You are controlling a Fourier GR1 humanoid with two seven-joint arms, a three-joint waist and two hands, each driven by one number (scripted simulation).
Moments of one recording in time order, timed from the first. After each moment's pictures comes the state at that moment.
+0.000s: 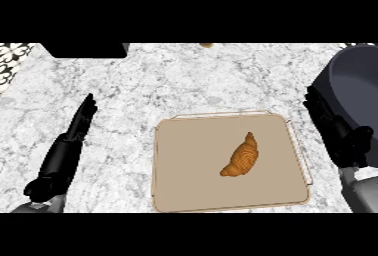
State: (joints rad) left arm -0.05 0.44 -0.30 -1.67 0.09 0.30 -0.10; right arm -0.19 -0.56 0.28 -1.39 -0.36 -0.20 -0.06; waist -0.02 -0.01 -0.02
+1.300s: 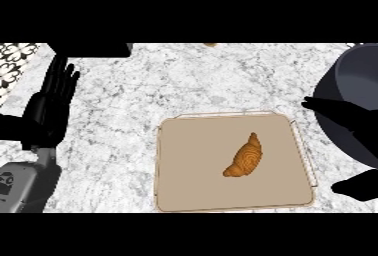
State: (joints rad) left arm -0.28 0.36 -0.05 -1.53 0.30 0.24 0.01; right arm -0.25 -1.06 0.39 -1.89 0.11 0.12 0.25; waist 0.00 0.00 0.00
